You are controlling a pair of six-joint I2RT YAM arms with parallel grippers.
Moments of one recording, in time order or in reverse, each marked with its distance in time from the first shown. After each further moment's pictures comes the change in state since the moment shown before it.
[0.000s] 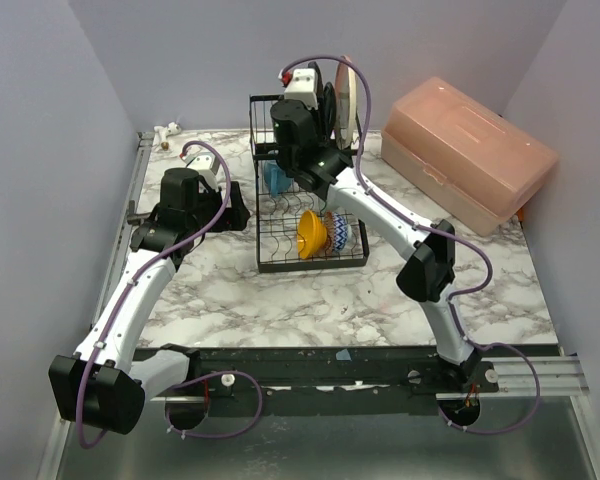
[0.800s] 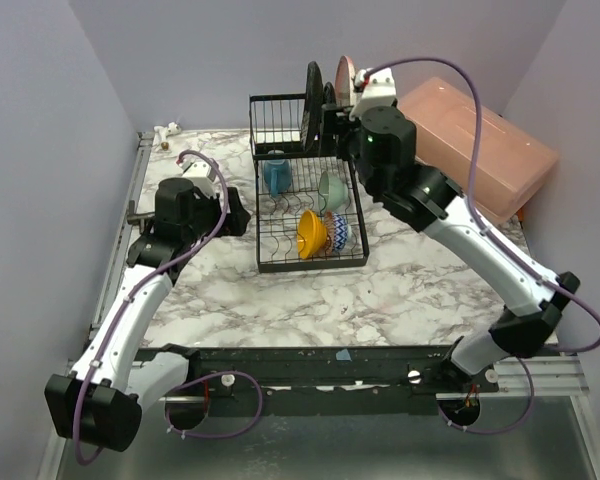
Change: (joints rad) left arm 0.000 -0.069 -0.072 0.072 0.023 0.014; right arm -0.002 -0.603 -0.419 -0.175 -0.394 0.150
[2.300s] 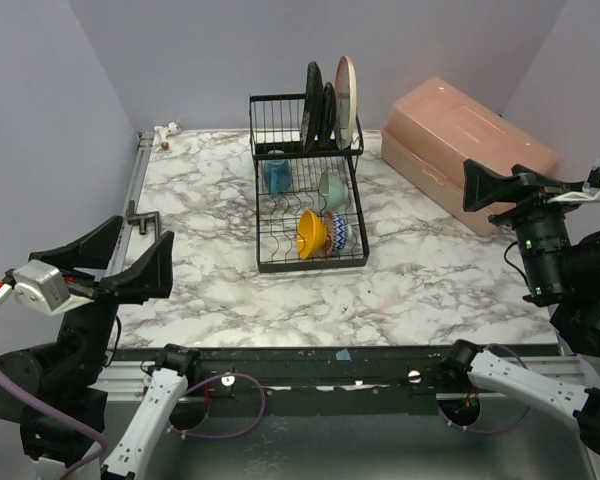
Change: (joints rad) left arm -0.001 -0.698 0.287 -0.040 -0.095 -0.018; right arm 0.000 -0.898 -0.517 0.032 0.082 -0.014
